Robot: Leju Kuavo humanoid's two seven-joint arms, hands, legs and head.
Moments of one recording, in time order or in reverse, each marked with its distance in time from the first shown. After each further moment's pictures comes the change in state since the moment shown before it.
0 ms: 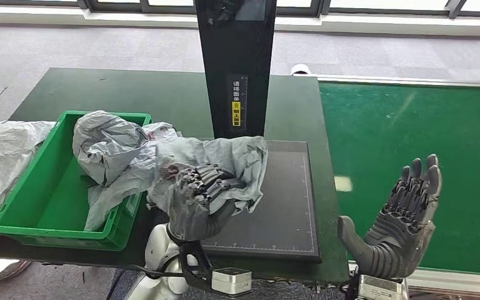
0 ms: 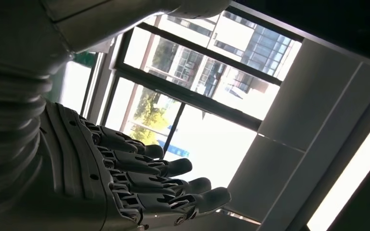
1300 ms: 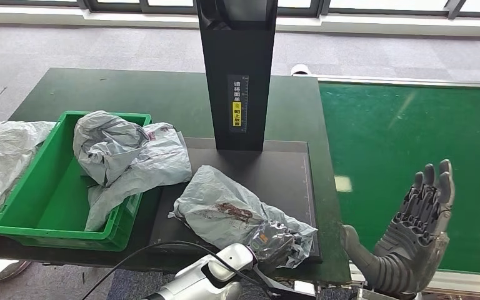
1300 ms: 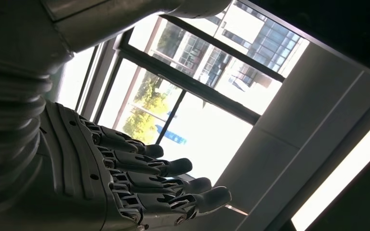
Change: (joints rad) left arm -0.339 -0.074 -0.535 0.901 -0.023 -0.353 0.566; right arm 0.073 0.013 -0.005 -0.117 0.128 0.016 0.040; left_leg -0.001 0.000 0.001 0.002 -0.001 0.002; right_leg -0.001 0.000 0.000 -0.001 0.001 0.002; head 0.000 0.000
